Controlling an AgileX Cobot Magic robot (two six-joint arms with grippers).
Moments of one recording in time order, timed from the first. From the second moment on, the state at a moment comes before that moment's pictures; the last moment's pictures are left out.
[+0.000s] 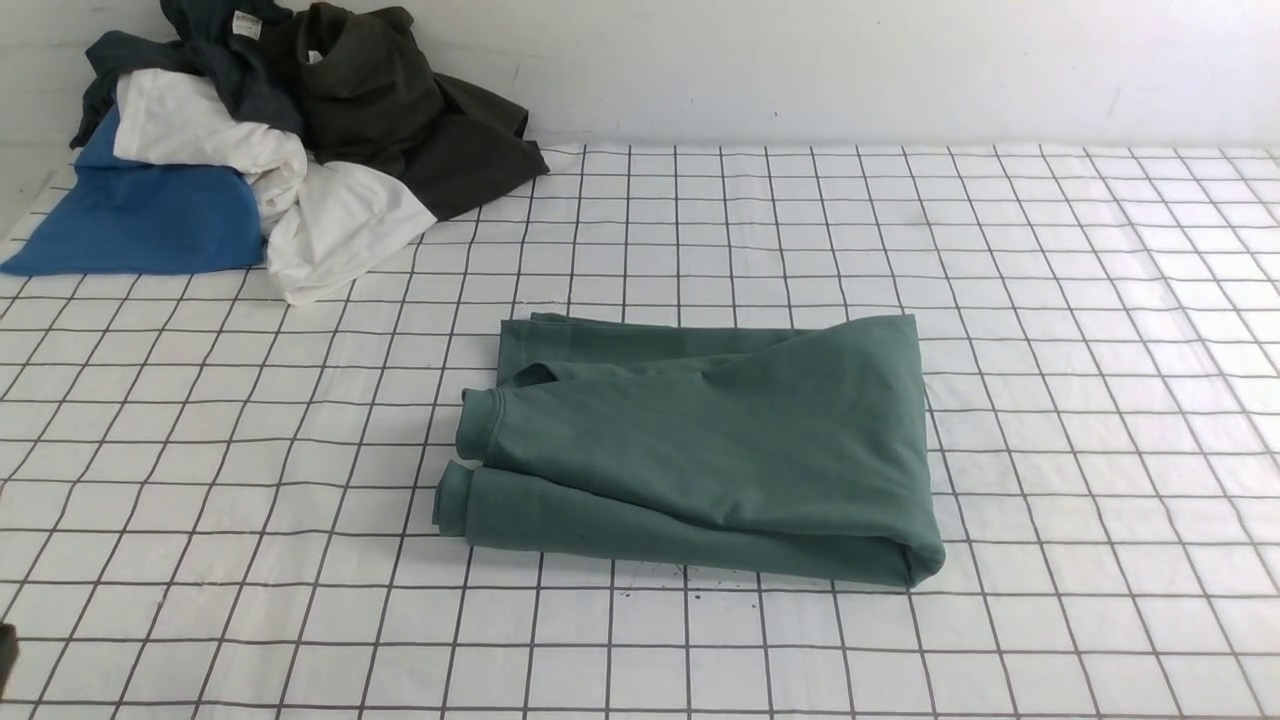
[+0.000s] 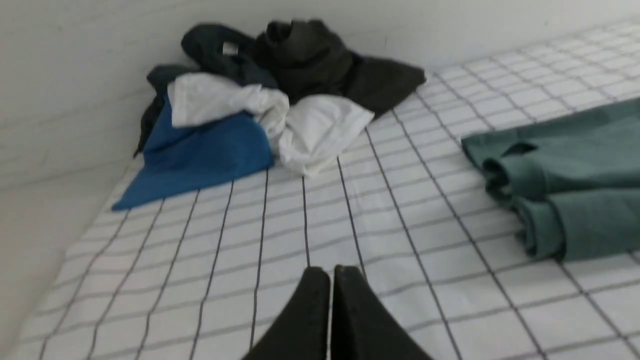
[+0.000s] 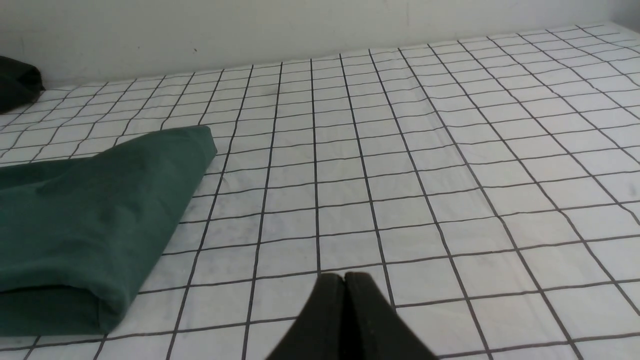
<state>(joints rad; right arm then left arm) -0.03 -0.01 0.02 -0.10 0.36 0.20 -0.04 -0.01 -0.01 -0.04 0.25 0.22</state>
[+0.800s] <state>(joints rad) -0.03 -0.01 0.02 -0.10 0.36 0.20 -0.04 -0.01 0.03 -0.04 0.36 0.21</state>
